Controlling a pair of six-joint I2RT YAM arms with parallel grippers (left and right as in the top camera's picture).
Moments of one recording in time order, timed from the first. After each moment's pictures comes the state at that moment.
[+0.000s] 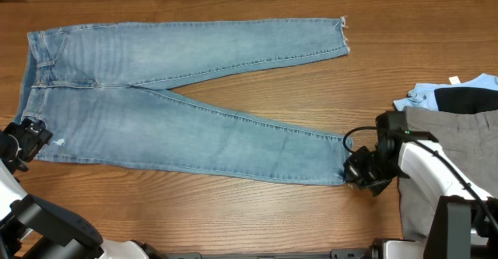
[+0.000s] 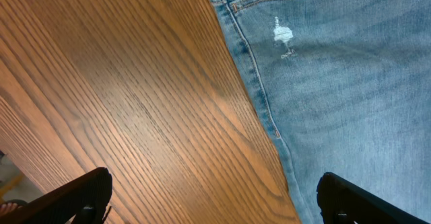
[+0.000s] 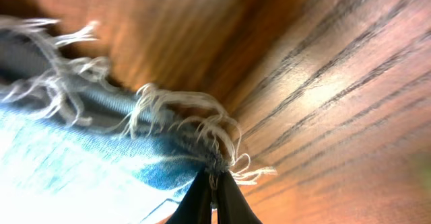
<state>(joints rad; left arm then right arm) 0.81 1.68 1.49 -1.22 -0.04 -0.26 -0.06 1.50 0.71 -0.86 -0.31 0.82</state>
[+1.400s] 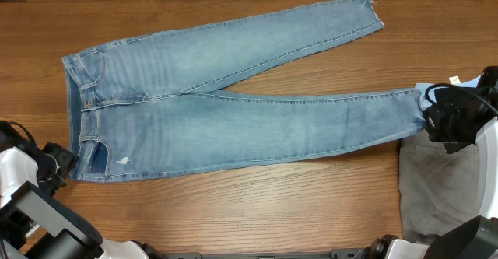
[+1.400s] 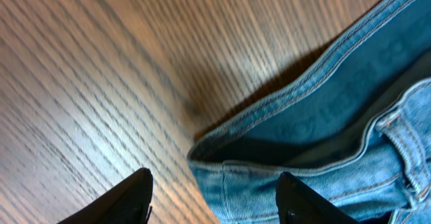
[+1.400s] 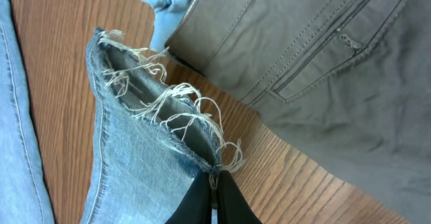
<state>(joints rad) 0.81 1.68 1.03 -0.71 0.02 -0.26 -0.46 1.47 1.22 -1.05 -0.16 0.67</state>
